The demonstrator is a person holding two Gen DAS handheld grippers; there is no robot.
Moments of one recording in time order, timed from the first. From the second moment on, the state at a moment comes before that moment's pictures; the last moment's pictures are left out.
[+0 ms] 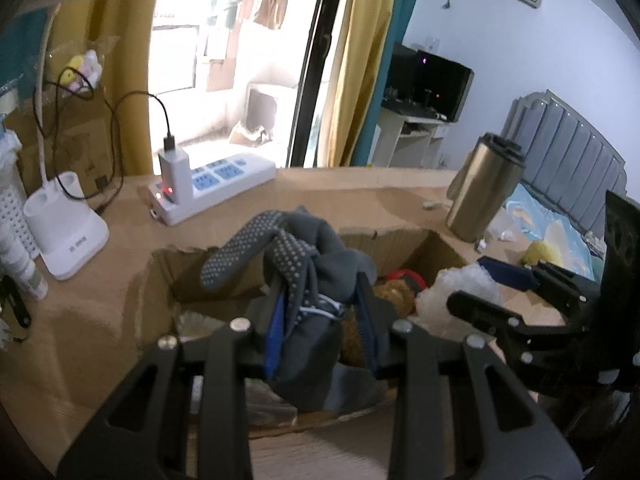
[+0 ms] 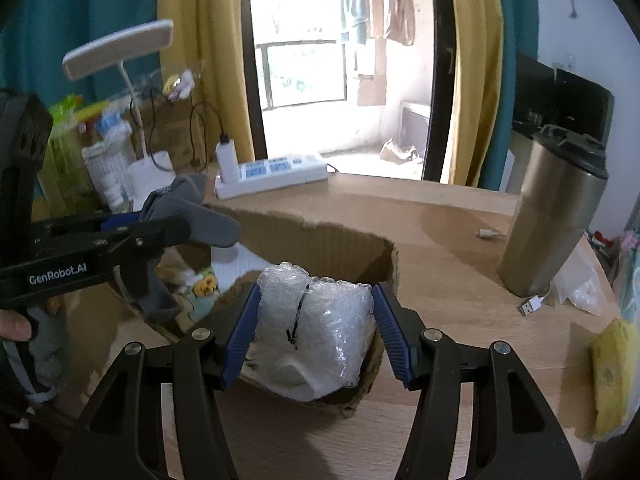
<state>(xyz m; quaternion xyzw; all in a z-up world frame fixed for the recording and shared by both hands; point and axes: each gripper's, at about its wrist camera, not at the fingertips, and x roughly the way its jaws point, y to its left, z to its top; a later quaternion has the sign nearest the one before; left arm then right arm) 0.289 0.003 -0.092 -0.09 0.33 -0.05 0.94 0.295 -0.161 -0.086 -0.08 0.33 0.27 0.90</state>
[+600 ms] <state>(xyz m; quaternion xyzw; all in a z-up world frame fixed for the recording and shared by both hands) 0.310 -0.003 -0.137 -0.09 0.41 -0.04 0.91 0.300 -0.135 -0.119 -0.15 0.35 0.26 0.89</state>
